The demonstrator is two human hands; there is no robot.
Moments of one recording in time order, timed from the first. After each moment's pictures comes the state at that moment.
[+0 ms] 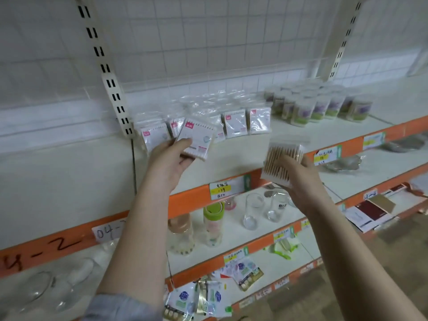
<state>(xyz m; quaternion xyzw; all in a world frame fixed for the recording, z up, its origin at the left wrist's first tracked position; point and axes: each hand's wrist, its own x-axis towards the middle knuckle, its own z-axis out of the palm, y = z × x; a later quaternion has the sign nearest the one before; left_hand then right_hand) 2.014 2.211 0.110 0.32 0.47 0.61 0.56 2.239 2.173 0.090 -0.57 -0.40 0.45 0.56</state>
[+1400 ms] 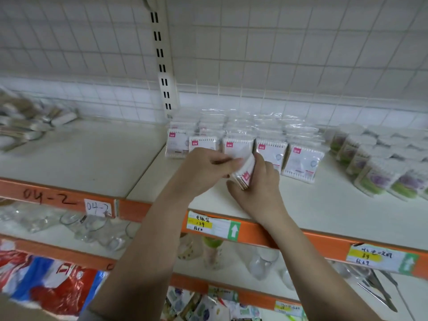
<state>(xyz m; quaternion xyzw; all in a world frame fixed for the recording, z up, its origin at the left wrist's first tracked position) 2.099 2.227 0.135 0.49 0.69 0.46 0.26 2.218 2.295 0.078 -0.42 -0.82 0.22 0.32</state>
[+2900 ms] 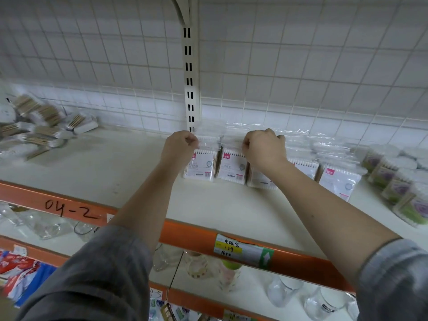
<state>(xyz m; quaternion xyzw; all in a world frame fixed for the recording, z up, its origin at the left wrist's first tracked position) 1.943 2.290 0.107 0.41 0.80 0.44 0.04 2.115 2.380 0.135 -0.44 -0.88 -0.03 0.17</state>
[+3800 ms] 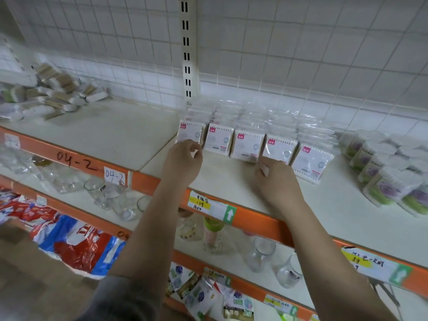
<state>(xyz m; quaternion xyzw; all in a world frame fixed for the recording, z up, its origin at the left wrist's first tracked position) 2.065 2.228 0.083 0.35 0.85 0.40 0.00 2.246 2.315 0.102 -0.41 -0.86 0.21 0.21</state>
